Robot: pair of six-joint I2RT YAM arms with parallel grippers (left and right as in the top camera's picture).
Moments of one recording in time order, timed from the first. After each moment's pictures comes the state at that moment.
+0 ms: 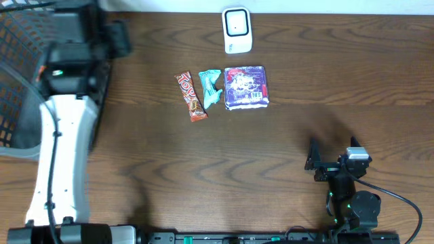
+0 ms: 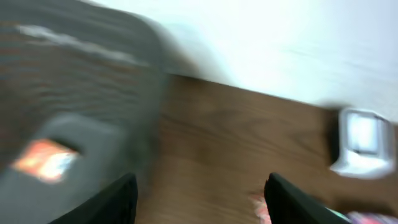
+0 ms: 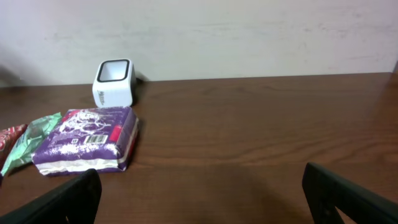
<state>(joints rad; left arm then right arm) 0.07 1.52 1.55 -0.61 -0.04 -0.16 0.01 0.02 0.01 -0.07 -0.03 0.06</state>
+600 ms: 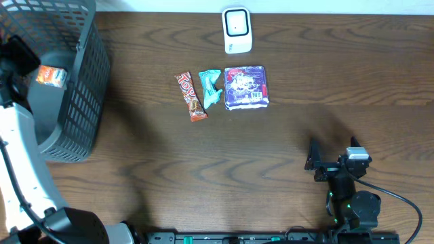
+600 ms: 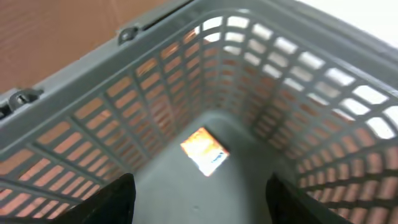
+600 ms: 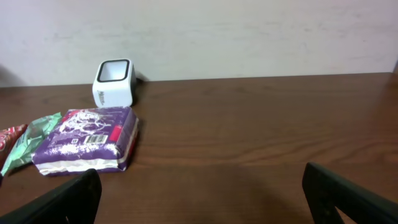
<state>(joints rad) 0.51 1.54 1.55 -0.60 -0.07 -0.11 0.01 0.02 0.01 -0.07 -0.03 0.06</state>
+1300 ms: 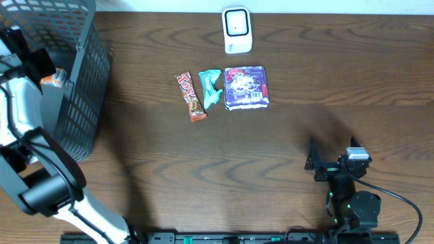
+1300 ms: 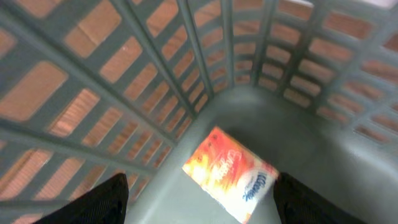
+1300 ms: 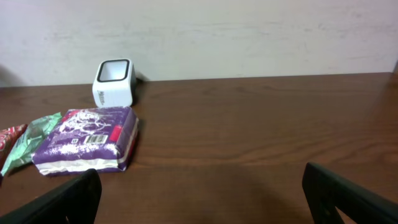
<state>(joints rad) 0.53 1.96 1.55 -0.32 -0.06 0.11 0.01 0.02 0.01 -0.07 -0.03 0.06</state>
